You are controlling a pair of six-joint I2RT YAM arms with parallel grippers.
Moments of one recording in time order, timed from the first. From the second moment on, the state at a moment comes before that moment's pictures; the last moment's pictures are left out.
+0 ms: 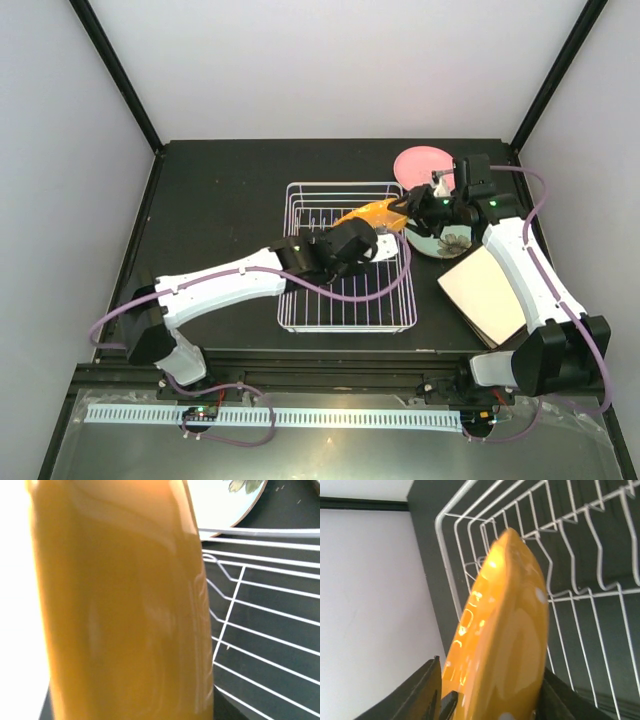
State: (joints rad) left arm -1.12 1.58 1.37 -0.54 -0.52 0.47; right arm 0.18 1.34 1.23 -0.78 -0.67 0.87
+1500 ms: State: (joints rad) left arm -0.62 1.42 1.32 -0.69 -0.08 -0.48; right arm 0.02 1.27 1.22 -0.82 -0.60 0.65
